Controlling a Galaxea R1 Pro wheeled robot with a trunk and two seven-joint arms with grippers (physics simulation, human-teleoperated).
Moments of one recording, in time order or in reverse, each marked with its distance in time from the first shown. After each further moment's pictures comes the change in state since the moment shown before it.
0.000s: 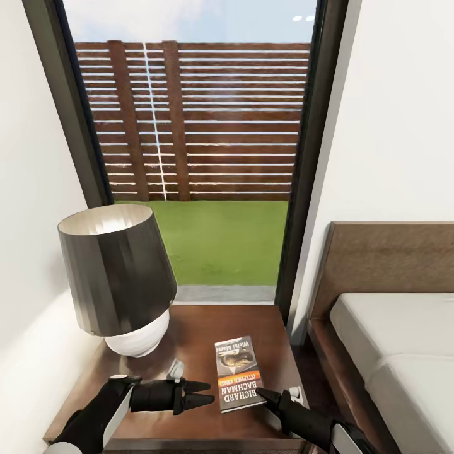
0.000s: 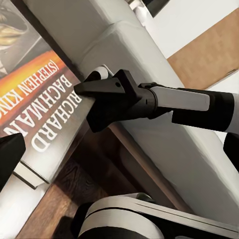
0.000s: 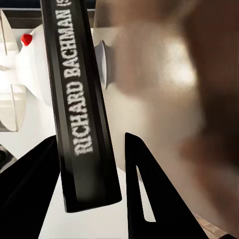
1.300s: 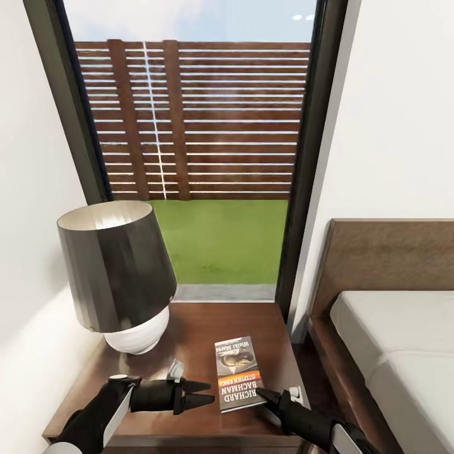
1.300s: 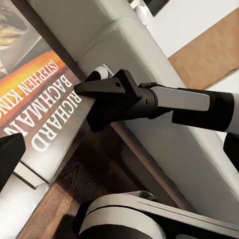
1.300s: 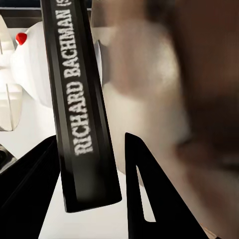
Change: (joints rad) left arm 0.000 0.000 0.000 0.000 0.000 0.000 0.000; right arm 0.000 0.000 0.000 0.000 0.000 0.000 0.000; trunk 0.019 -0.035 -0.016
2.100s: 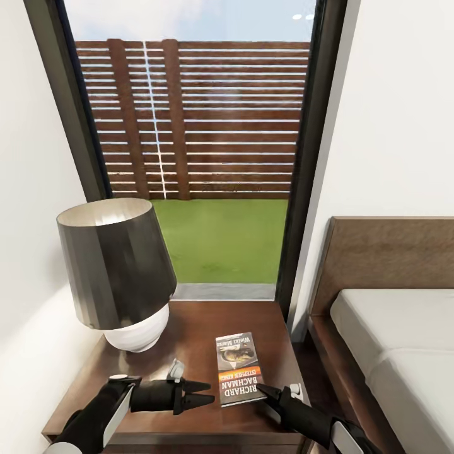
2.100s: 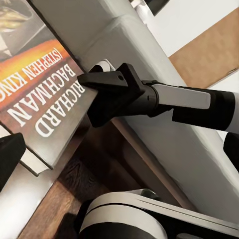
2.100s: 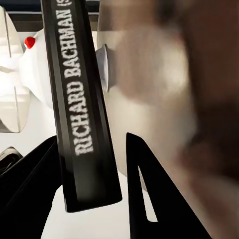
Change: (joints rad) left arm 0.000 0.000 0.000 0.000 0.000 0.000 0.001; right arm -0.001 0.000 -0.003 -0.015 -0.016 0.003 0.014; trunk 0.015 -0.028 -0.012
